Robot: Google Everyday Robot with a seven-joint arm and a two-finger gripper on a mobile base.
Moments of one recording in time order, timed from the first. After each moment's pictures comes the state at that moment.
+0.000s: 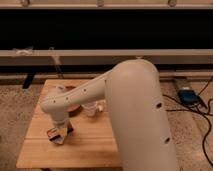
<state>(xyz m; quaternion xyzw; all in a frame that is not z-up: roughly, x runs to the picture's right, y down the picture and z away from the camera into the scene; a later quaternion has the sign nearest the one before) -0.233 0.216 0.778 -0.35 -0.11 -0.13 0.92</state>
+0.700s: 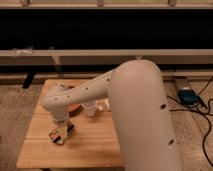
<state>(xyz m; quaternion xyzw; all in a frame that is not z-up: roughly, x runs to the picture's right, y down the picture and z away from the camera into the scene) -0.235 0.199 0.767 -0.34 -0.13 -0.13 0.92</state>
